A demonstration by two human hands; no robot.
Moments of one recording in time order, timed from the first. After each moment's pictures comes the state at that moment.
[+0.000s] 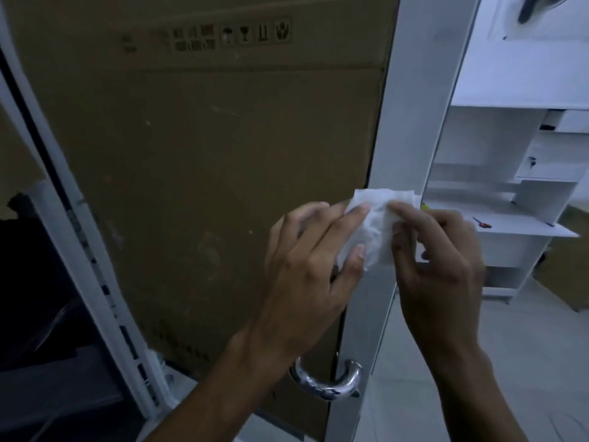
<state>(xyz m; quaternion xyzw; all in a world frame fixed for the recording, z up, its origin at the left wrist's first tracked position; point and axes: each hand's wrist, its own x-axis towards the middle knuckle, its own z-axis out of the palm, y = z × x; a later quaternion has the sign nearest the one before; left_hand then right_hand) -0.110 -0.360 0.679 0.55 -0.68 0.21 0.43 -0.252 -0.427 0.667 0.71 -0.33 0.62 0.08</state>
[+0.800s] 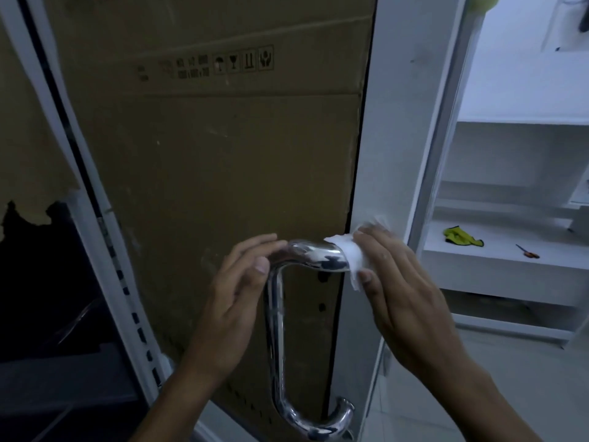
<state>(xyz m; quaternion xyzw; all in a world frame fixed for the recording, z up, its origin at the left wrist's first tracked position) -0.091 -0.366 0.663 0.57 -0.55 -0.06 0.61 -0.272 -0.494 0.656 0.87 -0.21 0.45 0.02</state>
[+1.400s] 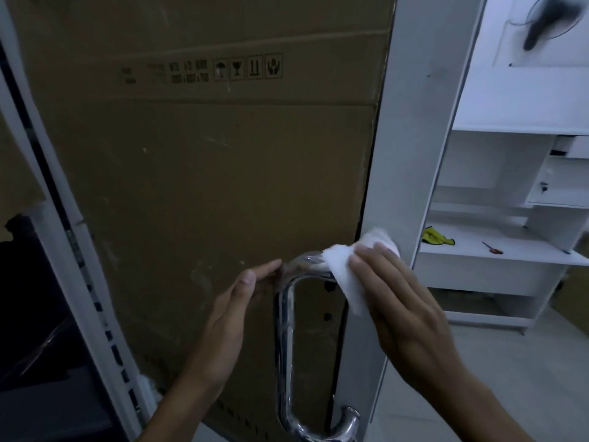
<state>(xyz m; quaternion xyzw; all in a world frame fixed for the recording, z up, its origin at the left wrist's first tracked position) -0.052 -0.371 0.645 0.54 -0.49 -0.27 0.63 -0.261 -0.486 0.640 0.86 -0.17 0.46 0.14</state>
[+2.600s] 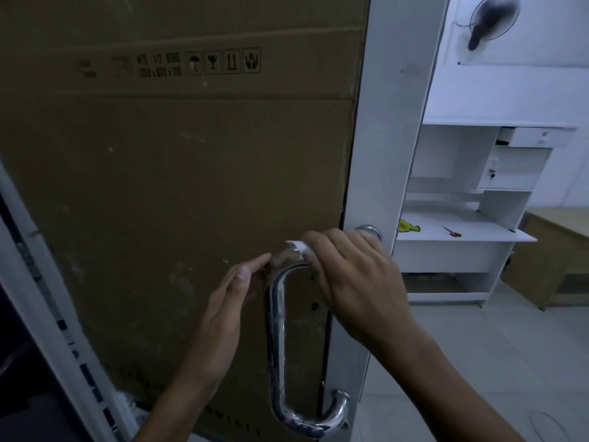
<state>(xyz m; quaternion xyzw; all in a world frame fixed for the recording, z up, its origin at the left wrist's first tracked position) -0.047 -0.373 0.643 0.51 -0.52 -0.29 0.62 -0.212 -0.462 0.676 0.84 -0.27 0.42 0.22</state>
